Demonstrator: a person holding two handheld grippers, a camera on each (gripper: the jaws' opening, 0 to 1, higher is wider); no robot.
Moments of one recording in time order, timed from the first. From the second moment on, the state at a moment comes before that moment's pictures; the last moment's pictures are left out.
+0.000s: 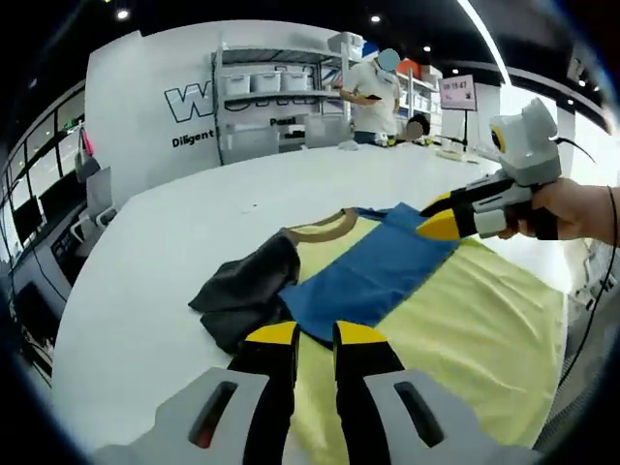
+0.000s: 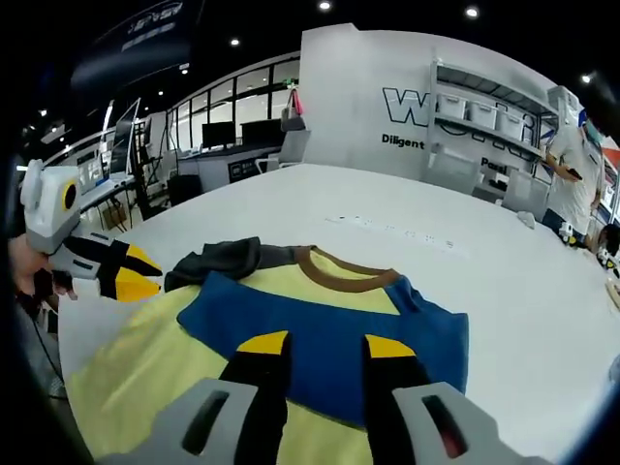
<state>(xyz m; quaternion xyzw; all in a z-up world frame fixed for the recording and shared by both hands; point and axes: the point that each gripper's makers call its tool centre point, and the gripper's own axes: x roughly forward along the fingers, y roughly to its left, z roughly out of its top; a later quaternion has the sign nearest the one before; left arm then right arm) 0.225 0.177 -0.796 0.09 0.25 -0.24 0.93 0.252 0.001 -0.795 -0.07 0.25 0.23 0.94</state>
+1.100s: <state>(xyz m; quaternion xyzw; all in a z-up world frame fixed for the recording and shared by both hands) 0.284 0.190 -0.835 0.22 0.27 -0.27 0.90 0.247 -0.009 -0.807 -0.07 0.27 0.22 0.93</state>
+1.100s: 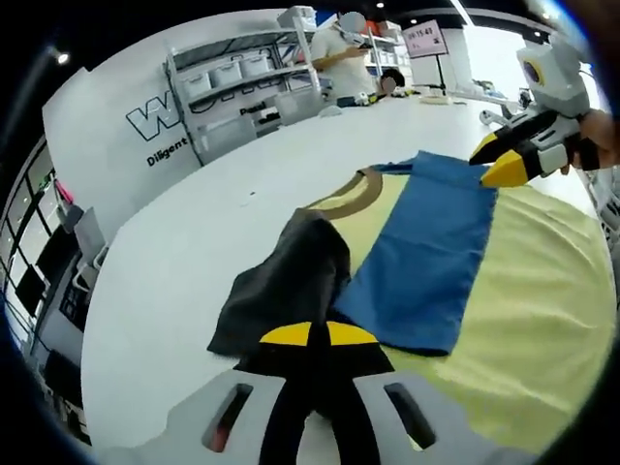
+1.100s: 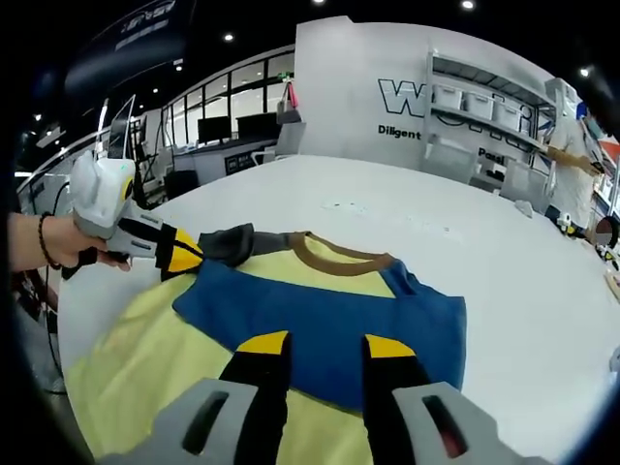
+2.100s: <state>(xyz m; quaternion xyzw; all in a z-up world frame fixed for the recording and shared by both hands) 0.260 0.245 -0.786 0.19 0.24 -0.19 0.93 0.243 -0.017 -0.815 -0.07 0.29 0.21 0.93</state>
